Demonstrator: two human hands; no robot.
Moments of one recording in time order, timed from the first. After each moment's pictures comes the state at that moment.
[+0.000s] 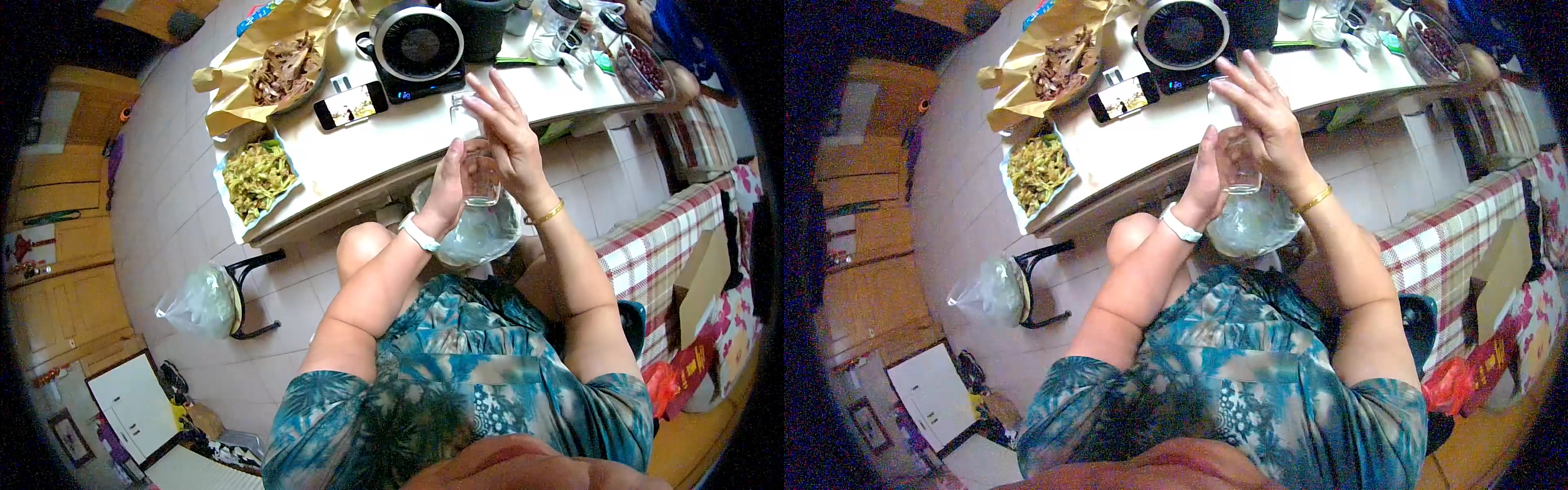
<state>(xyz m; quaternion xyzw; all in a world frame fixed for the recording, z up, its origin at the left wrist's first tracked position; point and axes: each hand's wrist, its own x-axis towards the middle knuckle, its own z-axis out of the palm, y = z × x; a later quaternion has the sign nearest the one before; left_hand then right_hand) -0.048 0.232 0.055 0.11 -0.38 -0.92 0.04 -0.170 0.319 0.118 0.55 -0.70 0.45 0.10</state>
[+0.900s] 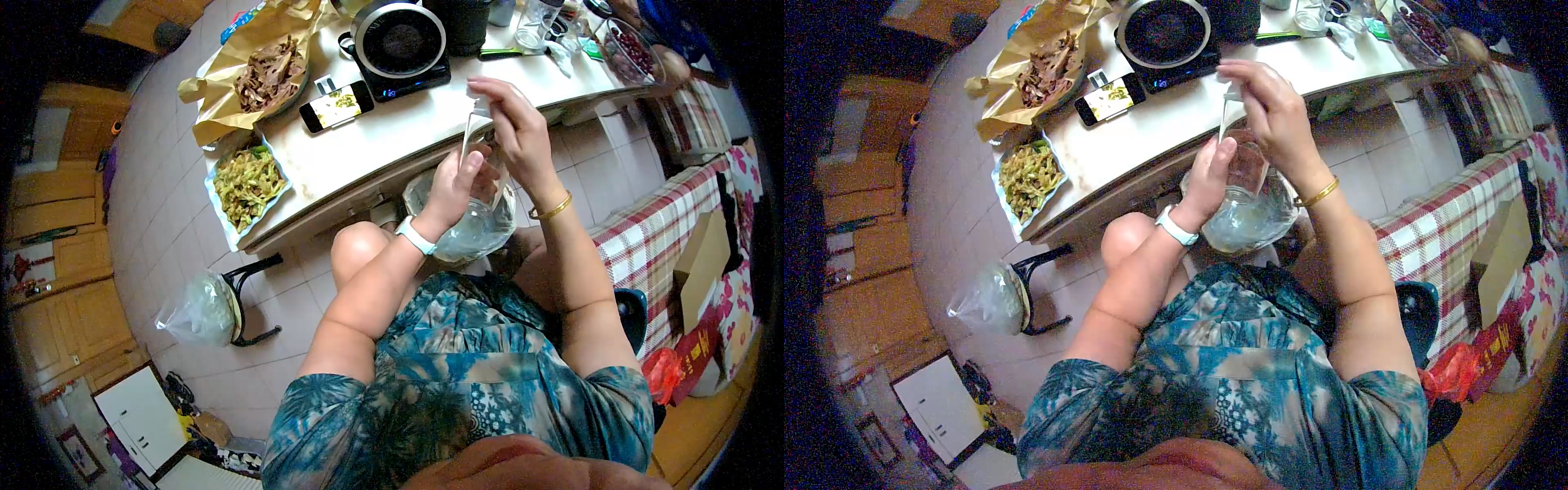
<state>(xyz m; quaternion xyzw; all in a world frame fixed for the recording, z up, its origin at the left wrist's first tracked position) -0.048 0.243 0.062 0.09 -0.56 -0.82 0.10 -0.179 0.333 0.132 0.46 -0.71 0.53 0.03</state>
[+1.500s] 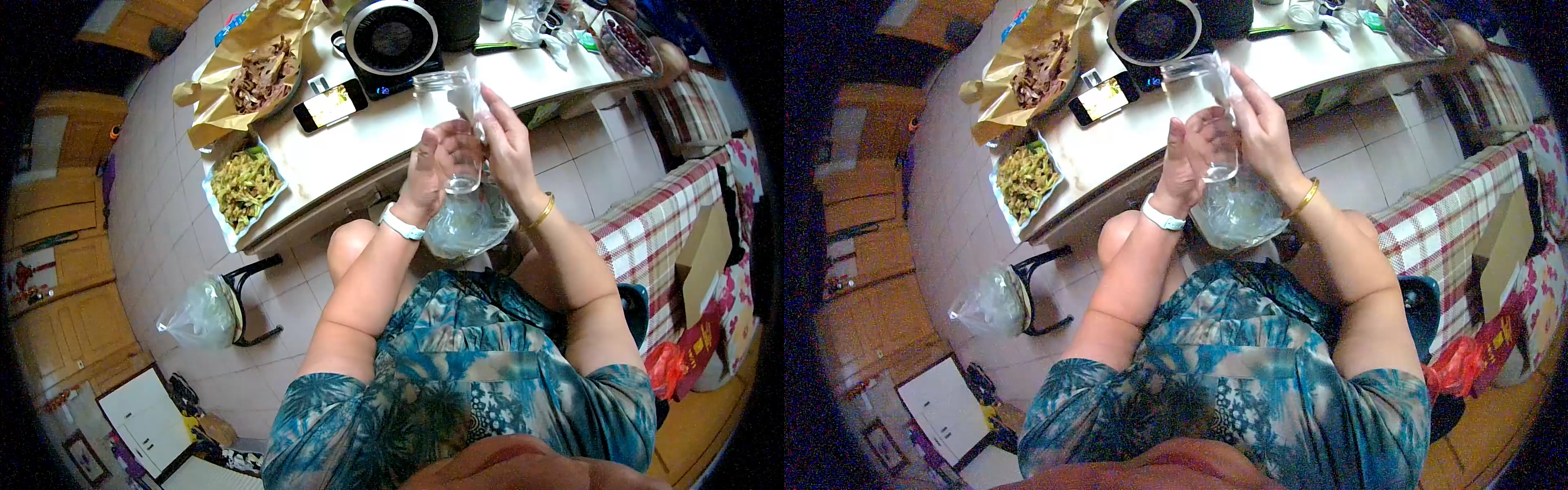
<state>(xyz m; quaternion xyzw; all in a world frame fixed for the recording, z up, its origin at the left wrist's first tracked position) -0.057 0.228 0.070 0.08 -0.38 -0.91 0.13 -0.152 0.331 0.094 0.26 -0.61 0.73 -0.16</state>
